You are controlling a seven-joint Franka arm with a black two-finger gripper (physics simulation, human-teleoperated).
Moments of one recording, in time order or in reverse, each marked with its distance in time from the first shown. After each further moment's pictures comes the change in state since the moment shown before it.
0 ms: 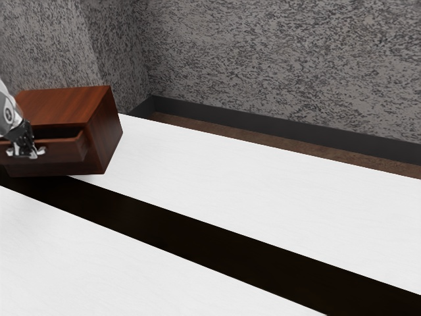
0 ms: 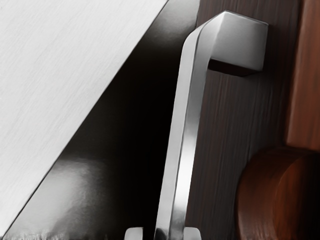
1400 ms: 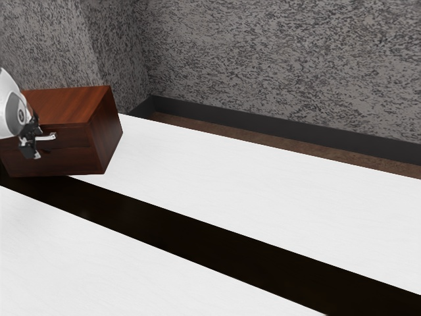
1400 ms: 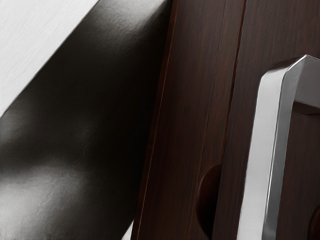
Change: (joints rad) arm 0.001 0.164 -0.002 0.164 -0.003 0.074 -0.056
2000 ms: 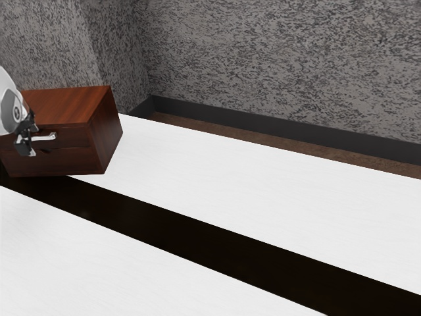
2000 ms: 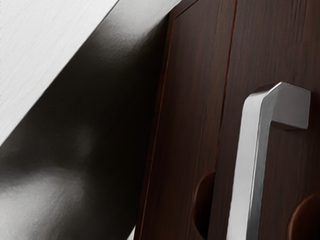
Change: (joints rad) arm -0.037 -0.045 0.043 -0.033 0.033 -0.007 -0.006
